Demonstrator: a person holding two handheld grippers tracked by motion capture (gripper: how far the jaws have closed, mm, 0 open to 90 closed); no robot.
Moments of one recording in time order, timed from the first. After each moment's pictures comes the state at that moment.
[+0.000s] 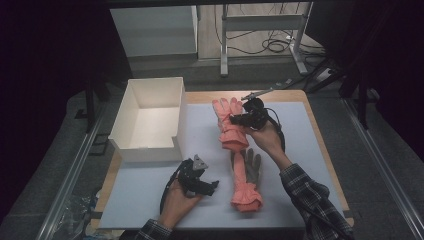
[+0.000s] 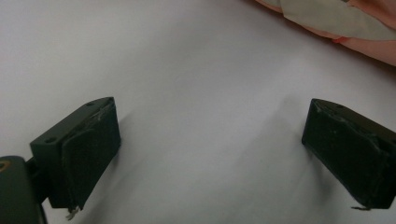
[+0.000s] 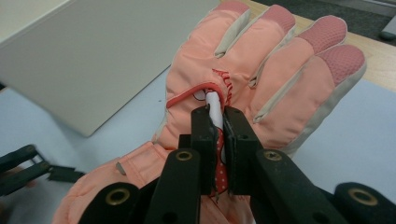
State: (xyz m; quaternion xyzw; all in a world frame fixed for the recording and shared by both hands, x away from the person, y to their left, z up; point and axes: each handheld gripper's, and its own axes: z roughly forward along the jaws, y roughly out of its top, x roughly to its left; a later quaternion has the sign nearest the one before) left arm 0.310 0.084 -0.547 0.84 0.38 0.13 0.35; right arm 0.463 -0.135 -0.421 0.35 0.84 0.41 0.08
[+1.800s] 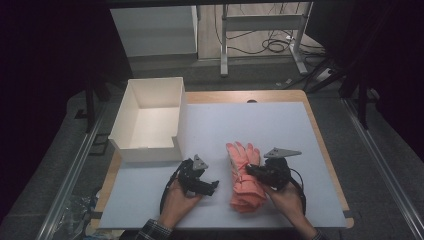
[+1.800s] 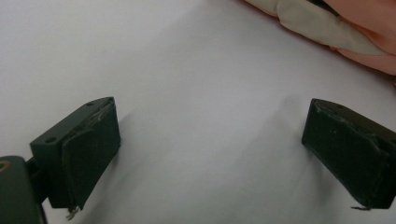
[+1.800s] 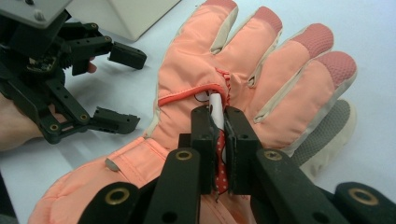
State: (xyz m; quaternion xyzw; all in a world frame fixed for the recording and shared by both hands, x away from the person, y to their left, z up) left arm 0.311 0.084 -0.547 0.84 0.38 0.14 0.35; right arm 0.312 -0.193 -0.484 0.39 0.81 0.43 0.08
